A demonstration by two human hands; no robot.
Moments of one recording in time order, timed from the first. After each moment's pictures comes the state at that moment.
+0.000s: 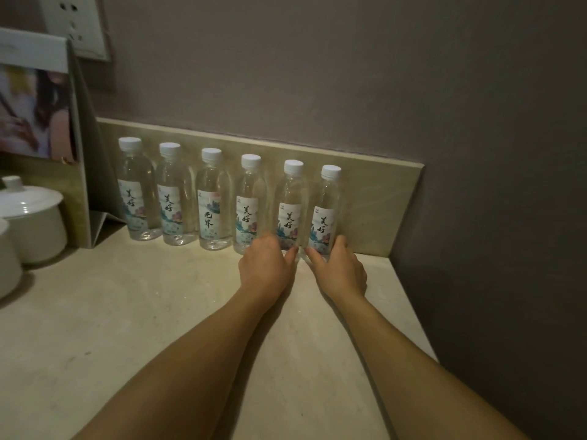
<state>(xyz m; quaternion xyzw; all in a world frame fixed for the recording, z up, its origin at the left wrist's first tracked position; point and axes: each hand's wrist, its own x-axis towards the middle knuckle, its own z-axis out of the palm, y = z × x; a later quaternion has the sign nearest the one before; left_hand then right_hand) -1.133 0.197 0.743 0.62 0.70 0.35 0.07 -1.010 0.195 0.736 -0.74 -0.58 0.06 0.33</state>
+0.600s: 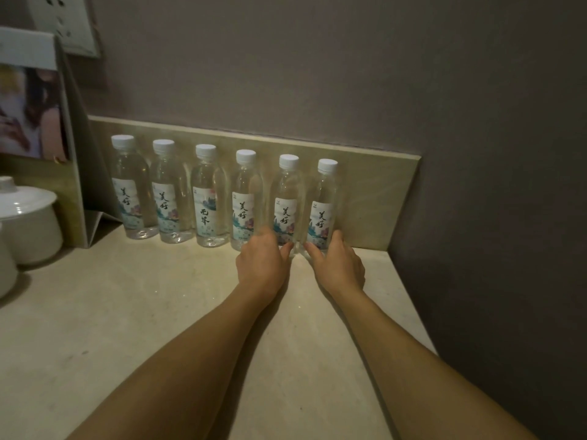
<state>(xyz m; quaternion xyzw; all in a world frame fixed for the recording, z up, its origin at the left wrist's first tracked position) -1.133 0.194 0.742 0.63 0.69 0.36 0.05 -1.008 0.193 0.736 -0.74 -0.58 0.05 0.32</state>
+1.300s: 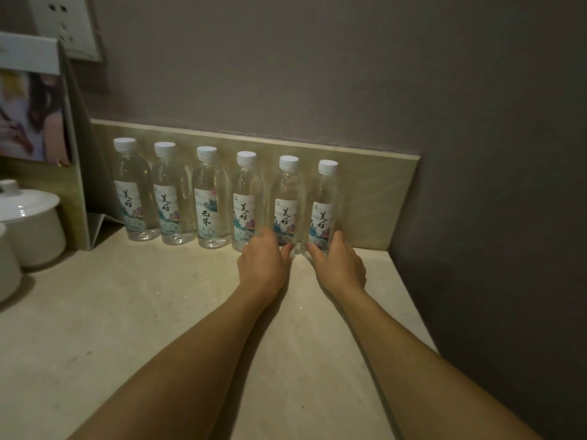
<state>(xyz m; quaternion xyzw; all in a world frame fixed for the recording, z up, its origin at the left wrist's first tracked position) -1.134 0.197 0.740 0.63 0.68 0.36 0.05 -1.007 0.195 0.735 -0.74 -0.59 0.06 0.32</state>
